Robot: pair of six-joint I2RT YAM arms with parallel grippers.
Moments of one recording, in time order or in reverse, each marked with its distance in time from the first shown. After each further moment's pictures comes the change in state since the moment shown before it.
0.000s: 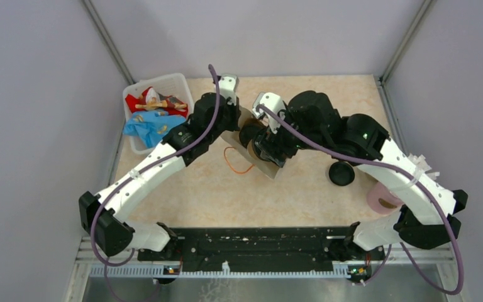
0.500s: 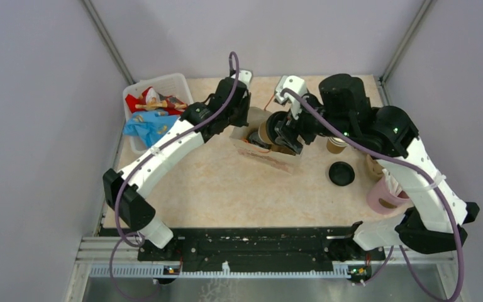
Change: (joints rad) left arm 0.000 0.278 0.378 -0.399 0.000 -0.064; right arm -0.167 -0.038 0.092 -0.044 -0.111 -0.119
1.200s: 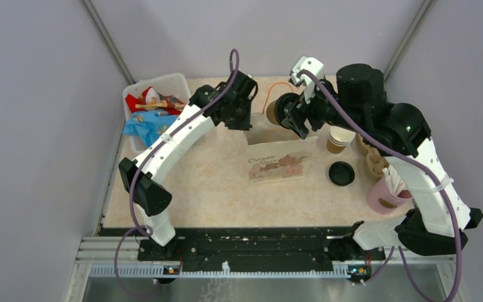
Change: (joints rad) left arm -0.001 0.146 0.261 -0.407 0.095 -0.229; right arm -0.061 0.000 0.049 0.058 0.060 0.035
